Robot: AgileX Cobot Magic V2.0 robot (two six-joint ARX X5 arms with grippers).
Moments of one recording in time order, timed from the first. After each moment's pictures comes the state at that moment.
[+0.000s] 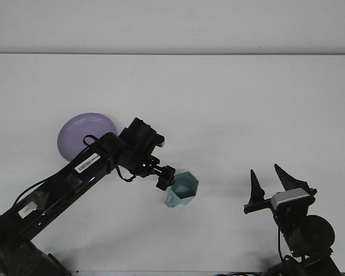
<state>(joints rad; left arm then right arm) -0.66 1.66 1.49 -0.87 0.36 -0.14 0.34 0.32 0.46 -0.22 0.08 0.04</state>
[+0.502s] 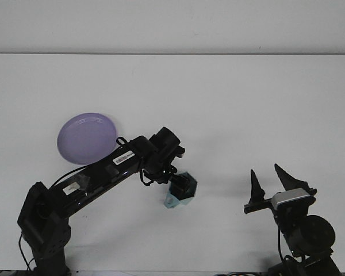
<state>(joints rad) -0.75 1.88 1.52 -0.83 0.34 -0.12 0.34 0.32 0.46 -0.21 0.08 0.04</state>
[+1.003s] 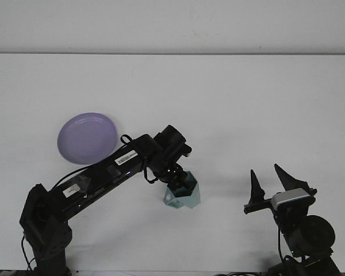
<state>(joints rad) -0.77 1.88 1.61 -0.86 0.33 -0.08 0.34 0.32 0.46 -0.22 0.08 0.04</state>
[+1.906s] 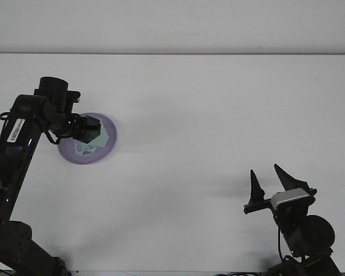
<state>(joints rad) -0.05 1.69 1.74 -1.11 0.11 0.05 0.34 0.32 0.46 -0.22 0.08 0.04</state>
